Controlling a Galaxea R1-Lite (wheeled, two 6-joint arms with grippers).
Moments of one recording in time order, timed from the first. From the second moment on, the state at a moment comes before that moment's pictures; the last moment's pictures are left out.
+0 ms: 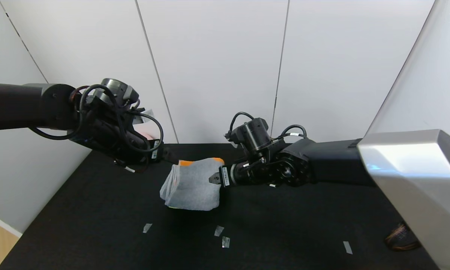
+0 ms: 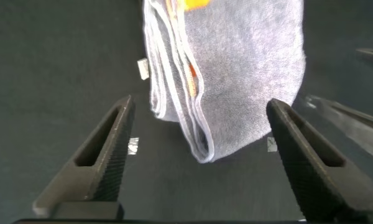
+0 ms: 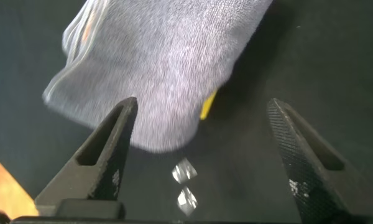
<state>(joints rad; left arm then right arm) -0.16 1.94 -1.59 0.57 -0.13 -0.15 0.71 2.35 -1.87 0.17 0.07 0.35</state>
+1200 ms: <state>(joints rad) -0.18 1.34 -1.22 0.56 -0.13 0.00 0.57 1.52 -1.09 0.16 -0.06 0.14</state>
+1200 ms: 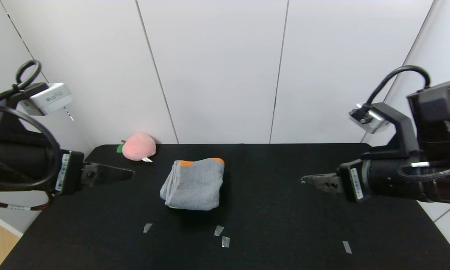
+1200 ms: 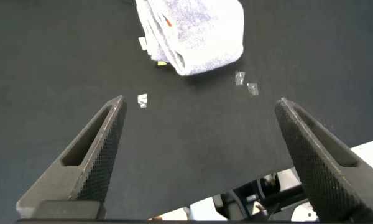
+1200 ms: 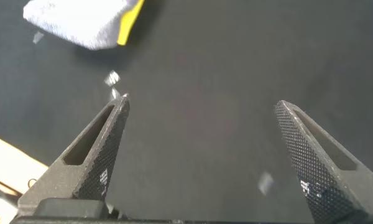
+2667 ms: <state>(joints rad) -0.10 0.40 -0.91 0.84 -0.06 0.11 0.17 0.42 -0.60 0.40 -0.20 0.13</state>
